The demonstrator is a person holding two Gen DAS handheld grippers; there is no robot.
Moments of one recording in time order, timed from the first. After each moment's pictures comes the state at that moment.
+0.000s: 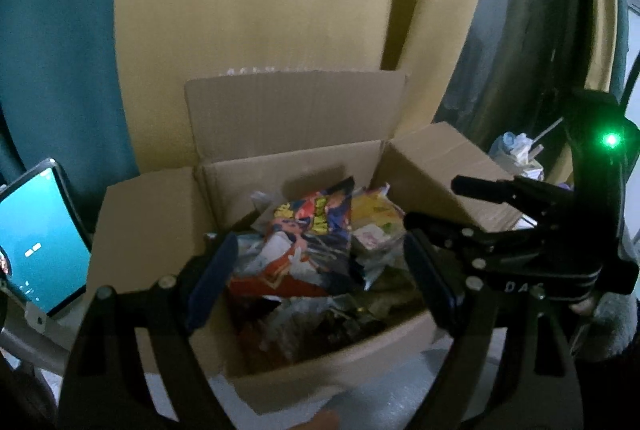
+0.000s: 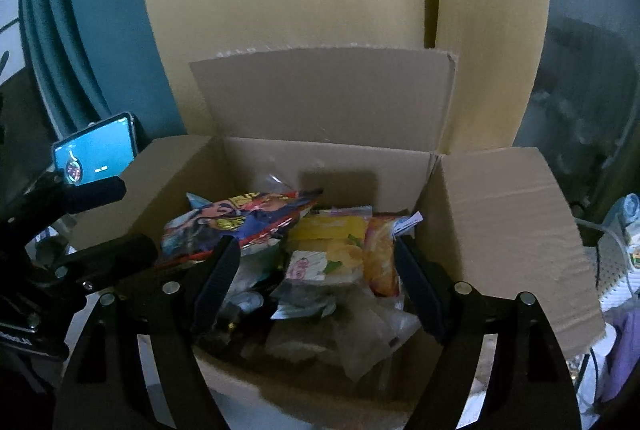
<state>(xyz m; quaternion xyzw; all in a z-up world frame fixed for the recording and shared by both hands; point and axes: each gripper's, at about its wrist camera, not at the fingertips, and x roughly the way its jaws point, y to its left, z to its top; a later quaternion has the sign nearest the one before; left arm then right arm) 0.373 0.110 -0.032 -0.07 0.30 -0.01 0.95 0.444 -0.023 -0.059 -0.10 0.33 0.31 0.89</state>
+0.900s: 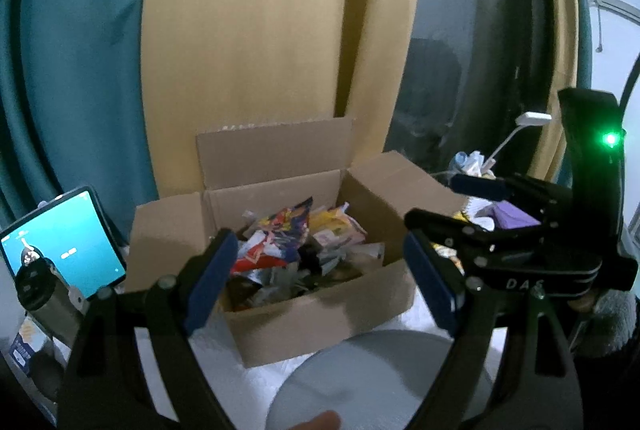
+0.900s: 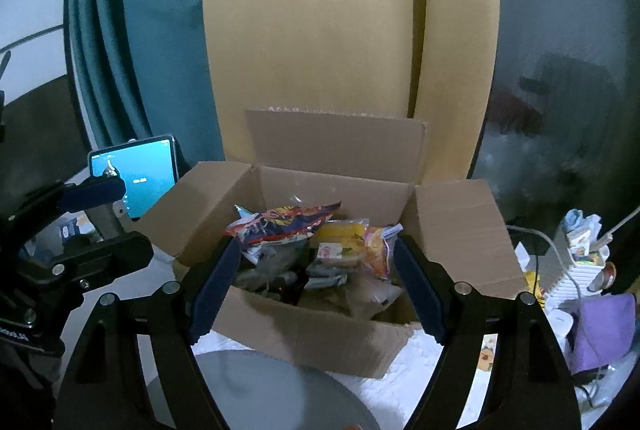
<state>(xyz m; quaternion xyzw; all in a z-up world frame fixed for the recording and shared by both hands) 0.271 0.078 0.027 -0.05 0.24 -0.03 0.97 0.341 -0.054 0.008 -0.11 0.26 0.30 0.91</state>
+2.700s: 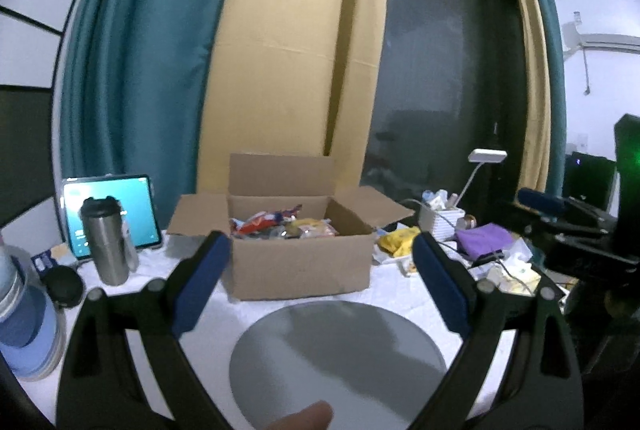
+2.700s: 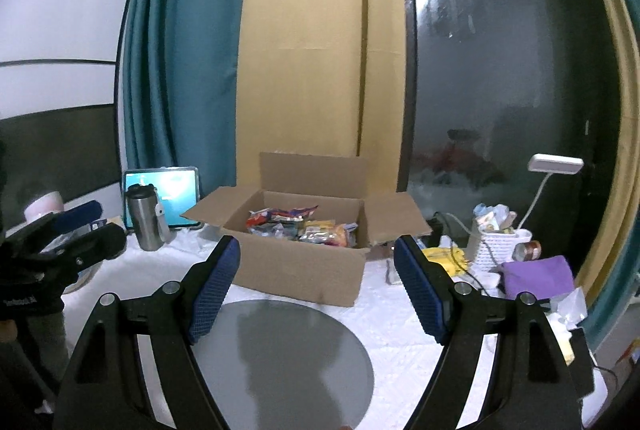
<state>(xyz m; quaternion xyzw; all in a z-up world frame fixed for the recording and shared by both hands) 0.047 0.014 0.002 -0.08 0.10 0.03 0.99 0.110 -0.172 0.018 -0.09 0.12 0.25 0.96</state>
